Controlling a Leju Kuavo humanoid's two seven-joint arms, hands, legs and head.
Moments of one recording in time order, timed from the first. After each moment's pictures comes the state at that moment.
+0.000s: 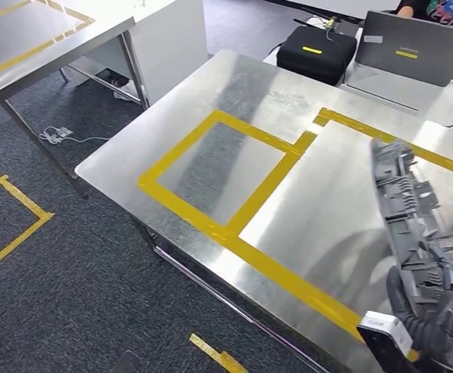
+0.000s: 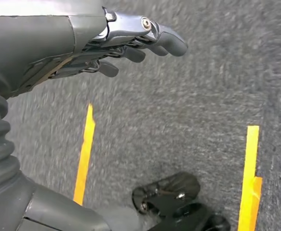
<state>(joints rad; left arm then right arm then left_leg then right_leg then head) -0.13 -0.02 -1.04 -0.15 0.82 0.35 -0.38 0.41 -0.11 0.01 -2.09 1.05 -0.48 -0.05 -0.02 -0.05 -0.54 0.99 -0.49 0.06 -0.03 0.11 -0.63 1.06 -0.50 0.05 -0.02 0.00</state>
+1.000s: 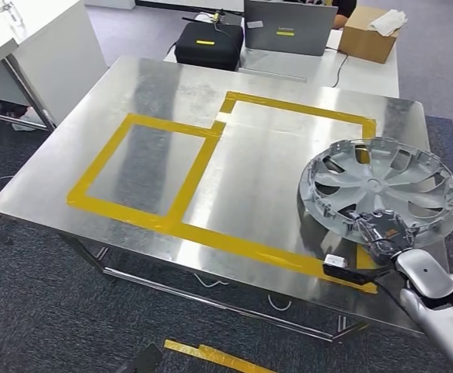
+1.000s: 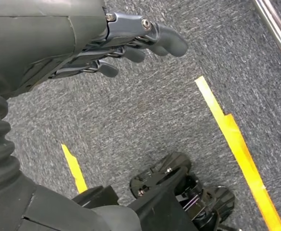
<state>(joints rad) -0.20 -0.04 -1.17 -0.15 0.74 0.29 -0.31 -0.37 -0.55 0.49 -1.14 1.23 -0.17 -0.10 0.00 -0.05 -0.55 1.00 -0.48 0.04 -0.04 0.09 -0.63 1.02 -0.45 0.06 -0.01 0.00</state>
